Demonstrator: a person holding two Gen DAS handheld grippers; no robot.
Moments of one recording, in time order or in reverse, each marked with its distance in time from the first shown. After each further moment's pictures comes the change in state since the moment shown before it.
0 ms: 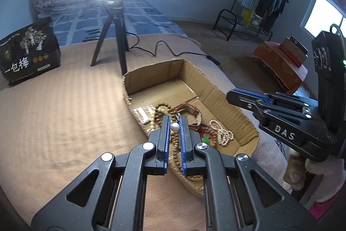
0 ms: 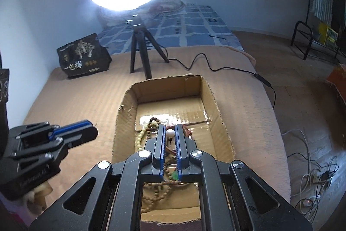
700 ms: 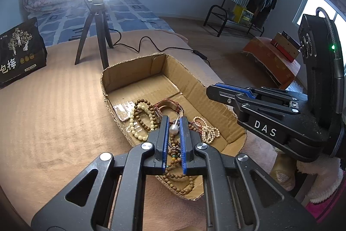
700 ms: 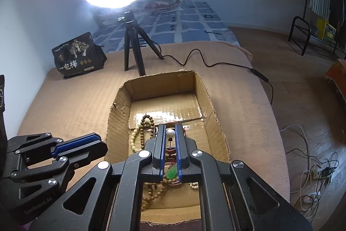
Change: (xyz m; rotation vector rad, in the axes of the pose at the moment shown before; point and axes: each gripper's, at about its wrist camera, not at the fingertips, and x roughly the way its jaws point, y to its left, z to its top) left arm 0.008 -0.025 -0.004 0.021 0.020 -0.049; right arm 0.004 -0.007 -0.002 0.011 0.016 -0.016
